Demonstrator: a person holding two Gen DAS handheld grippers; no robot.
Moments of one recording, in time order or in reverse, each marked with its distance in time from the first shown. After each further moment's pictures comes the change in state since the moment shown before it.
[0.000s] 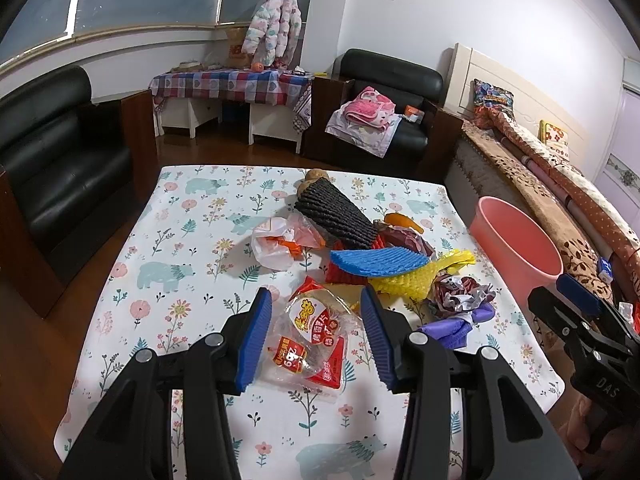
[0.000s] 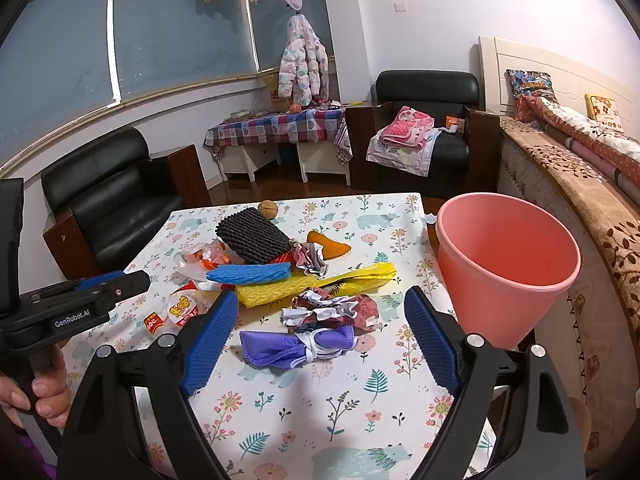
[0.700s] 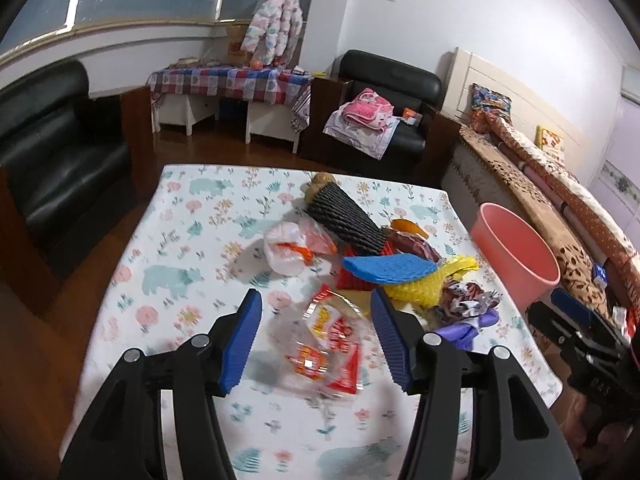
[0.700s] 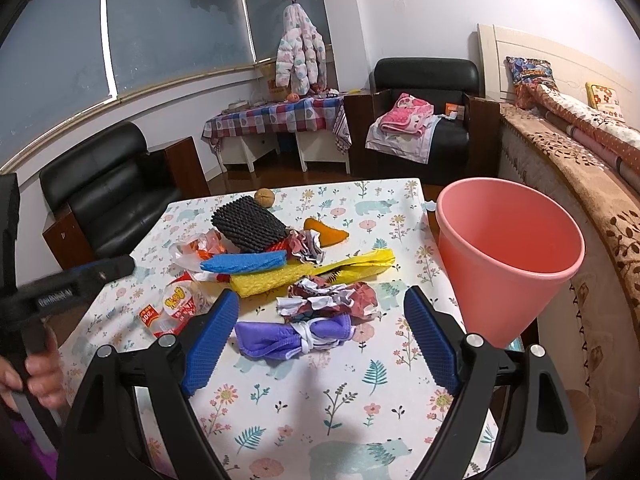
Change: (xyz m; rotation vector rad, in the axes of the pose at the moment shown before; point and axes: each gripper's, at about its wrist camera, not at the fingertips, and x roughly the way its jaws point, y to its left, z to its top) left arm 0.001 0.024 0.006 -0.003 -0.002 -0.024; right arm 0.008 -0.009 -0.004 0.015 0.049 0.005
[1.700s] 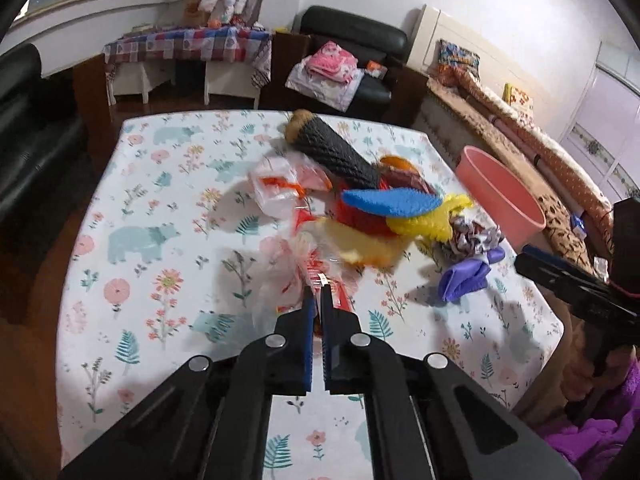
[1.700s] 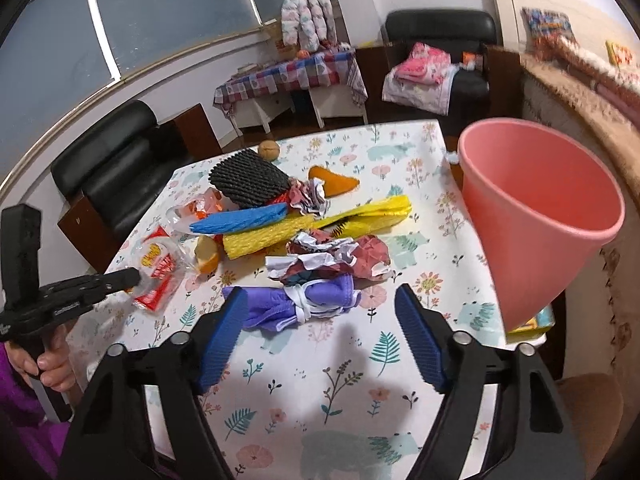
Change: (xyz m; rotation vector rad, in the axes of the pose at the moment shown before) left arm 0.034 0.025 -0.020 0.049 0.163 -0.153; right arm 0.043 -0.019 -0.012 0.068 0.182 0.108
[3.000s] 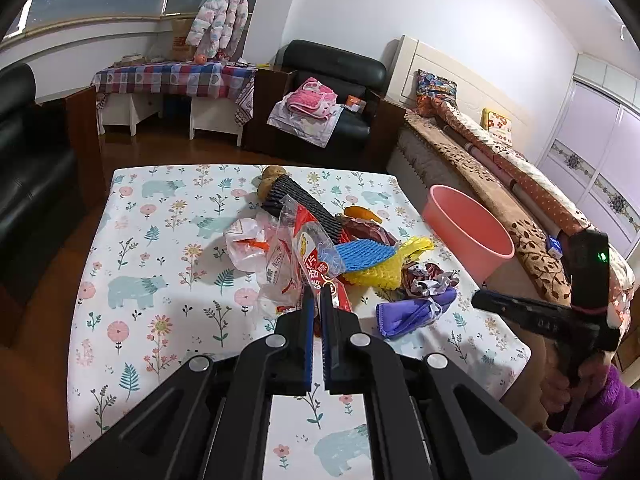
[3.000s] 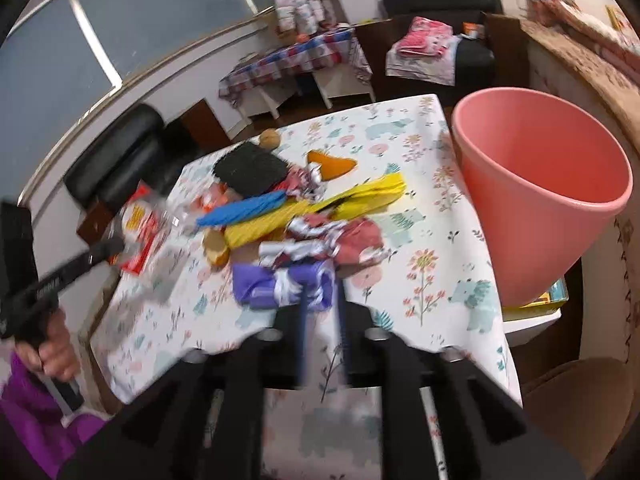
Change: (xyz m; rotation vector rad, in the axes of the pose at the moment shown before) left arm -0.036 -0.026 0.019 0.027 -0.116 -0.057; right arm -0.007 -0.022 0.004 0.084 0.060 0.079
